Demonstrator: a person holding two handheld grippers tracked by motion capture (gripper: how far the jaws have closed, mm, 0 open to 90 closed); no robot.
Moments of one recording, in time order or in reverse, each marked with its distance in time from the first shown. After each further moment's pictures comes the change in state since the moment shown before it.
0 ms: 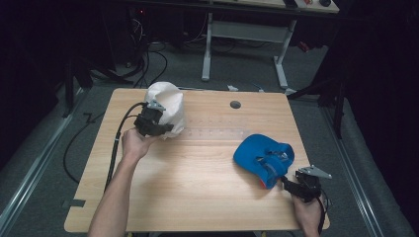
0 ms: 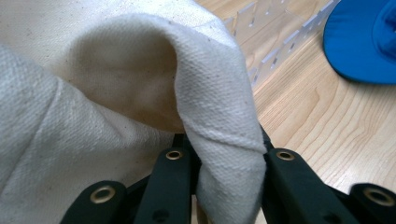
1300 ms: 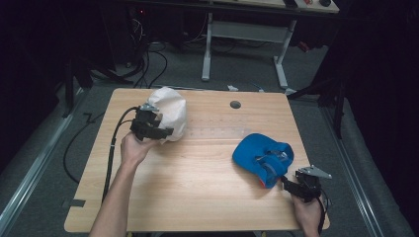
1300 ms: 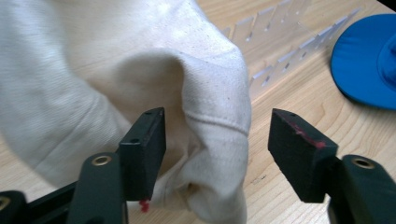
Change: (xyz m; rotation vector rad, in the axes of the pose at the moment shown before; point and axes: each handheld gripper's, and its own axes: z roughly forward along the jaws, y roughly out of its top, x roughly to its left) left arm 0.001 -0.020 -0.007 -0.069 0.050 -0.141; right arm 0.000 0.000 0.000 0.000 0.001 0.000
